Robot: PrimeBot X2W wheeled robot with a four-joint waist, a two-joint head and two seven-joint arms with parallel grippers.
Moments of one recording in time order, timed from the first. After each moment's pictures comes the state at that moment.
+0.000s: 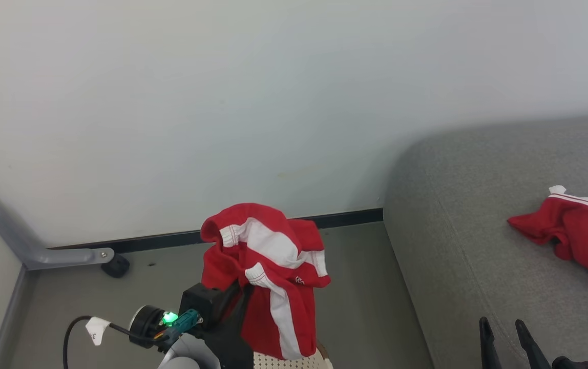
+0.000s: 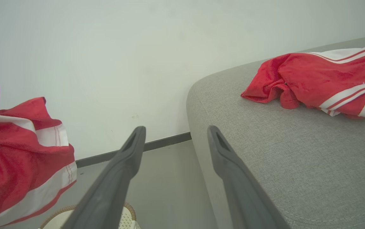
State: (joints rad) left arm -0.44 0.03 -0.45 0.80 -0.28 -0.12 -0.25; right arm -0.01 -0.10 0.09 0.30 0.32 0.04 -0.26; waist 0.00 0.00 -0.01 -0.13
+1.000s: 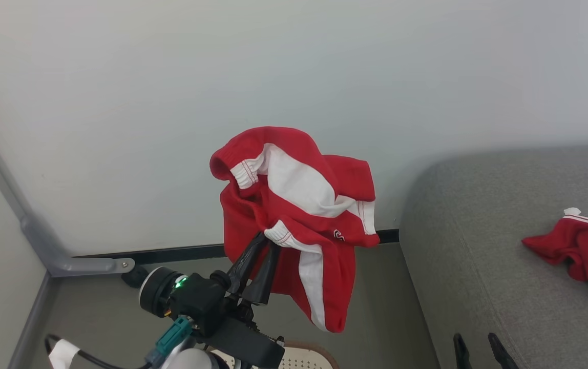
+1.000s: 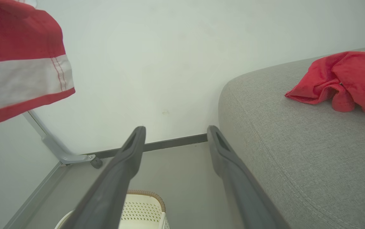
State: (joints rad) left arm -0.32 0.04 -0.43 0.18 -0.31 -0.08 -0.25; right arm 0.03 -0.08 0.14 0.30 0.30 0.08 -0.26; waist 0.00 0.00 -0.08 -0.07
